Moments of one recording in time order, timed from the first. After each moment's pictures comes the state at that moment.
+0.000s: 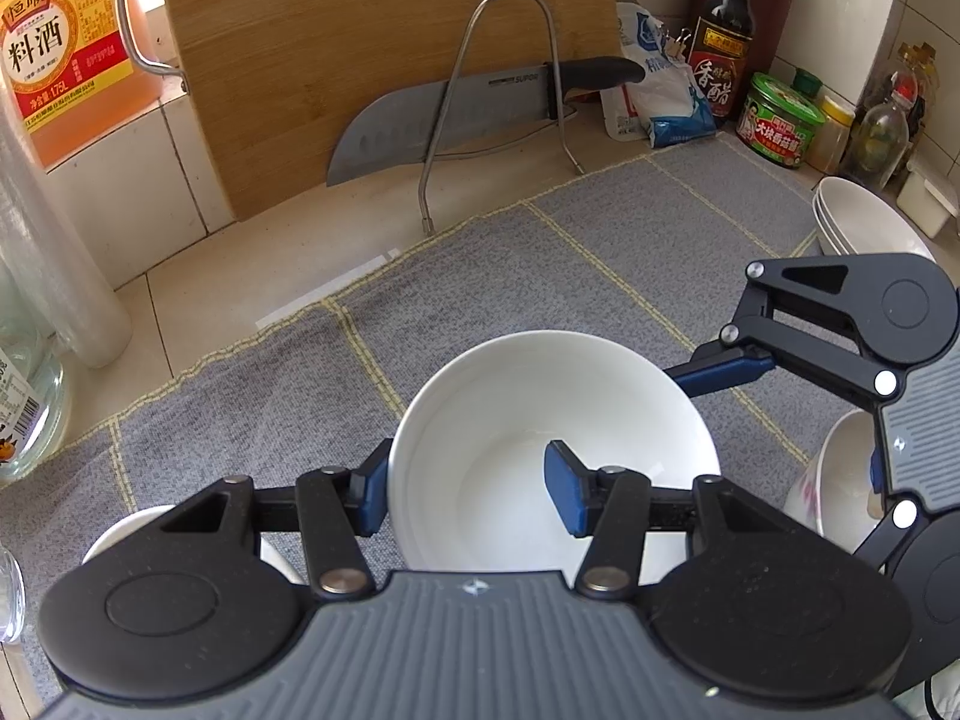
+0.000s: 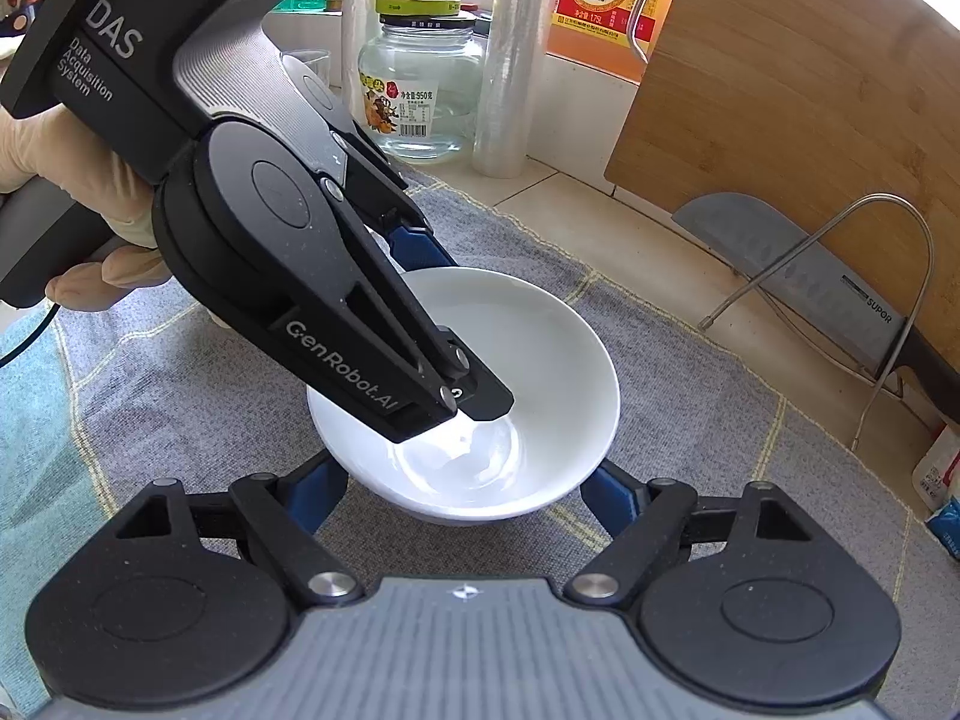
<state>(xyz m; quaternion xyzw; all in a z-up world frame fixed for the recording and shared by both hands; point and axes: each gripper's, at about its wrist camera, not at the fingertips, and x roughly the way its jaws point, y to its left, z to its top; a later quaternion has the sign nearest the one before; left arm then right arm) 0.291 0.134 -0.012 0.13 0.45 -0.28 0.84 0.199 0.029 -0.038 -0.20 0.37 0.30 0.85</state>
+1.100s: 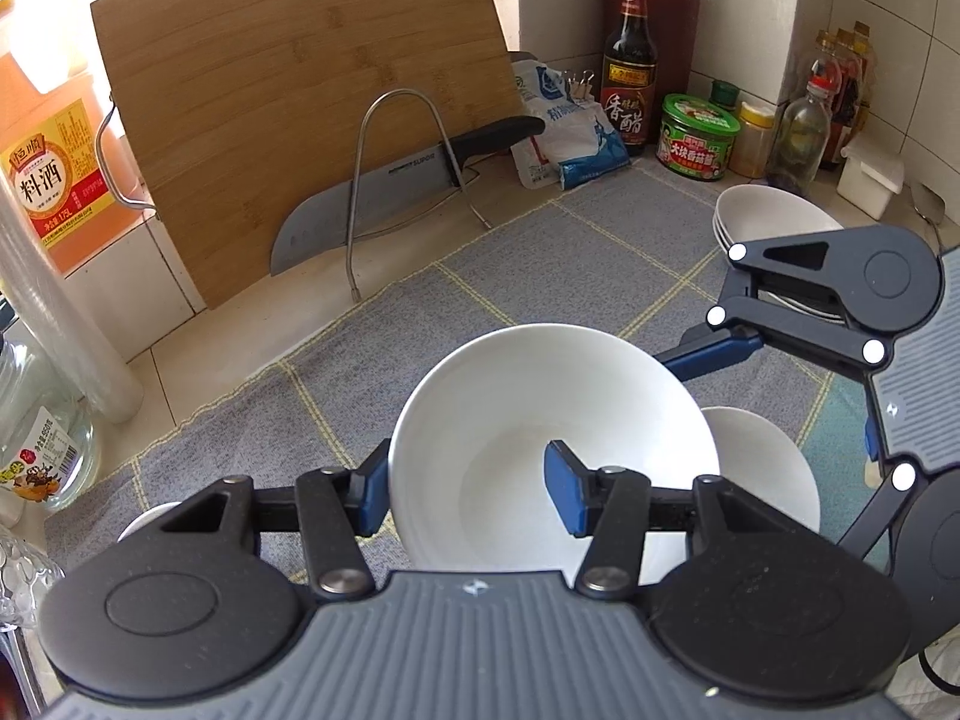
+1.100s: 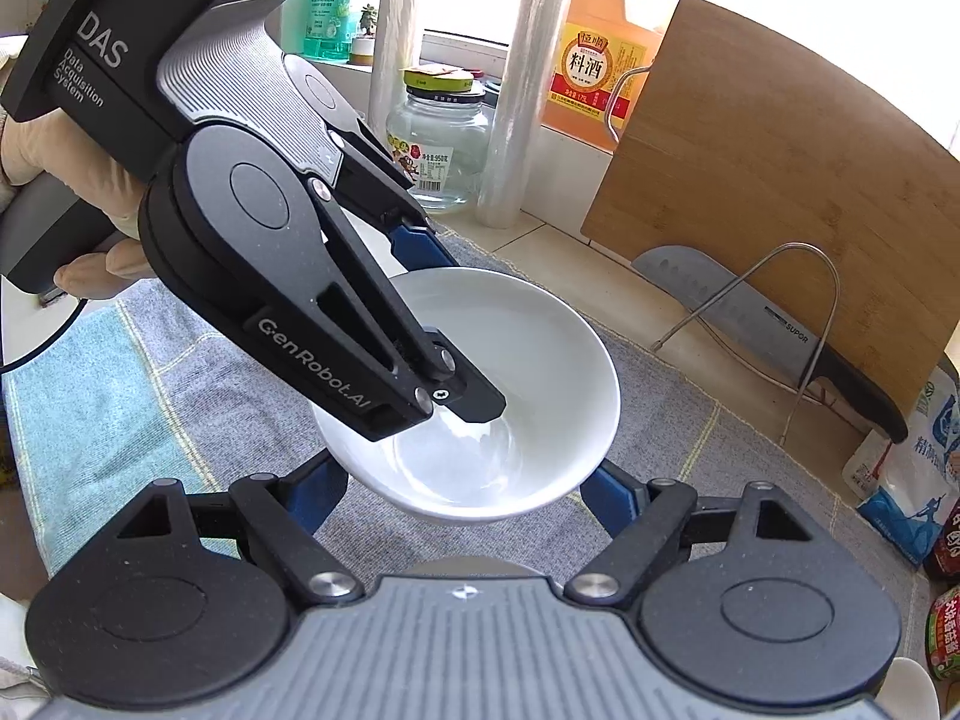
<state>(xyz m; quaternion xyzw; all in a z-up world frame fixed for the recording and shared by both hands) 0.219 0.102 0.043 0.17 0.40 -0.30 0.85 0.127 -0.004 0.009 -0.21 0.33 0.30 0.87</state>
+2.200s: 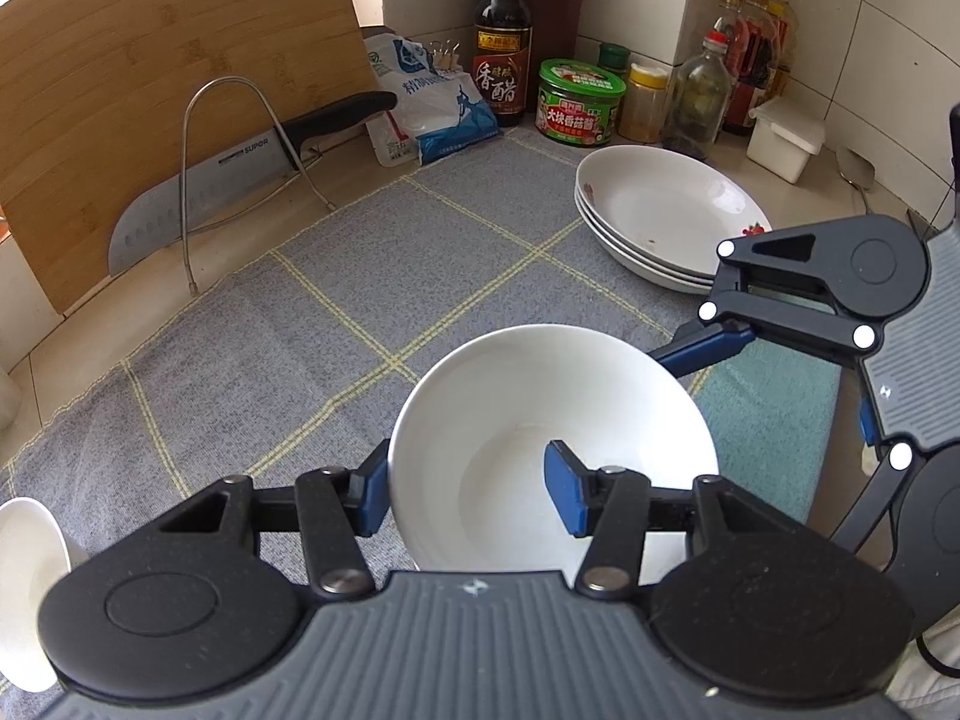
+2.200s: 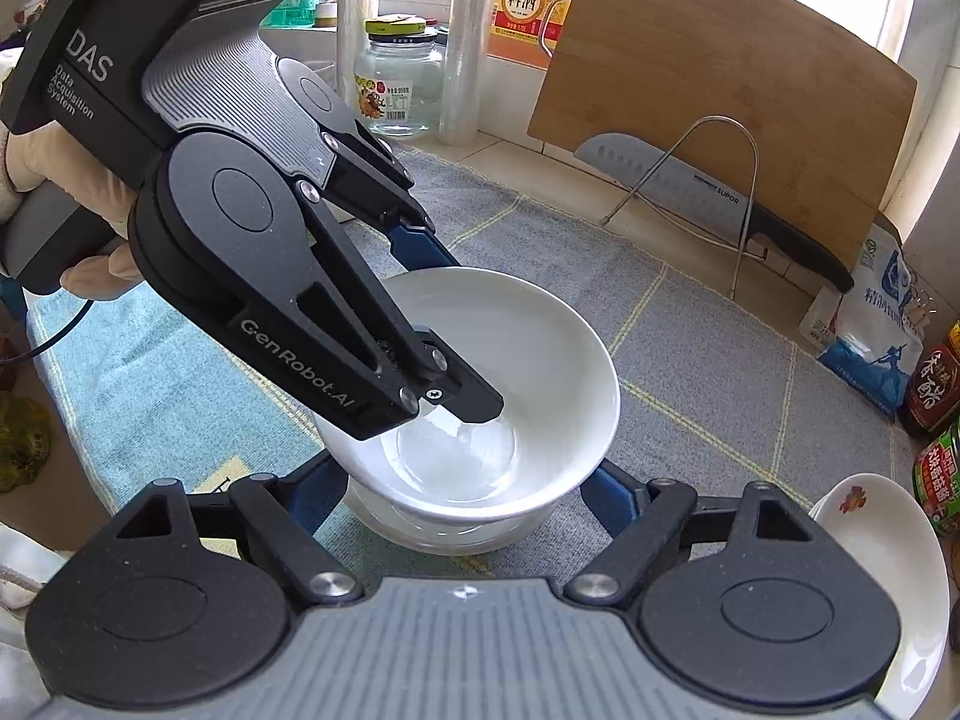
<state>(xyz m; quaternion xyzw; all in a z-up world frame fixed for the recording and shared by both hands) 0.176 0.034 0.025 0.16 0.42 -0.36 0.82 0.073 -0.070 -0.002 -0.18 0.38 0.27 0.87</state>
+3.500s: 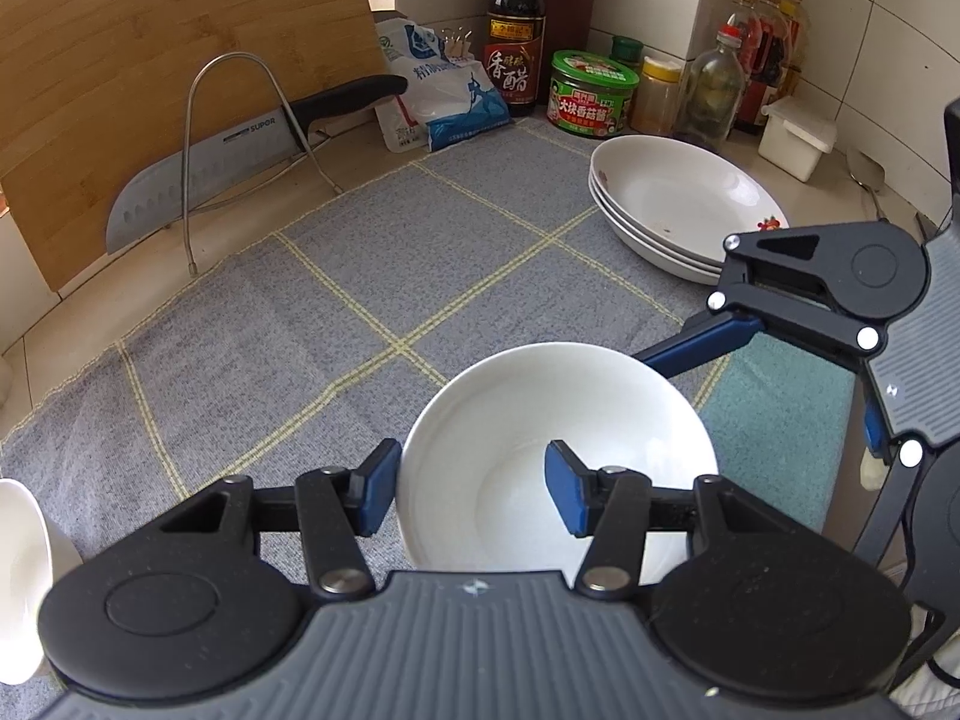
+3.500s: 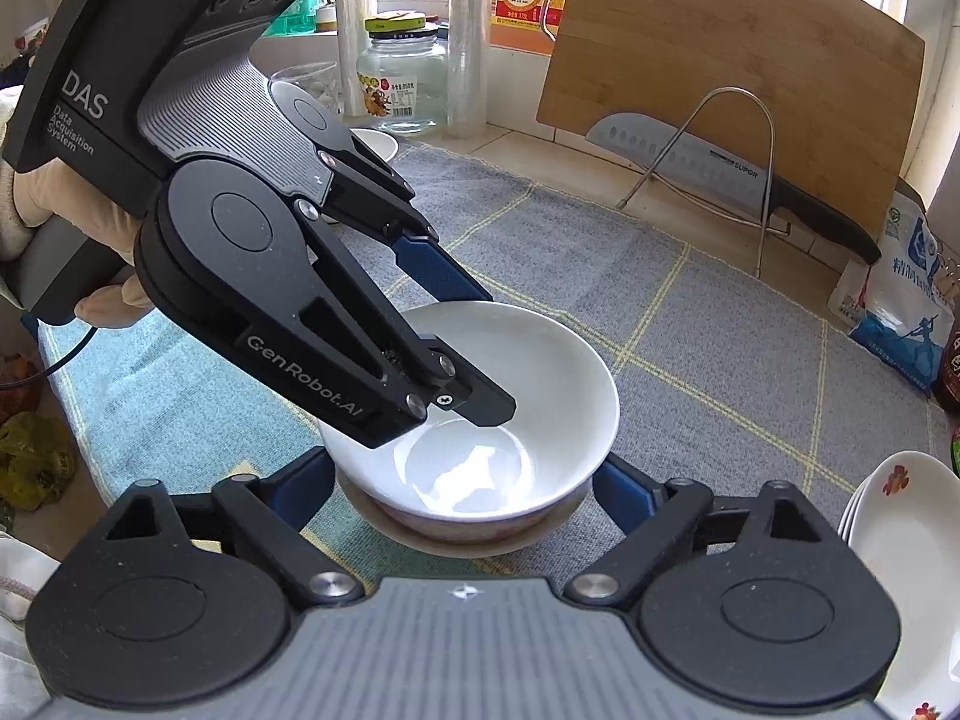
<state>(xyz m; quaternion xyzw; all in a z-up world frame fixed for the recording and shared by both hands) 0.180 0.036 0.013 0.16 0.42 -0.35 0.82 0.081 -0.075 -0.014 -0.14 0.38 0.29 0.87</state>
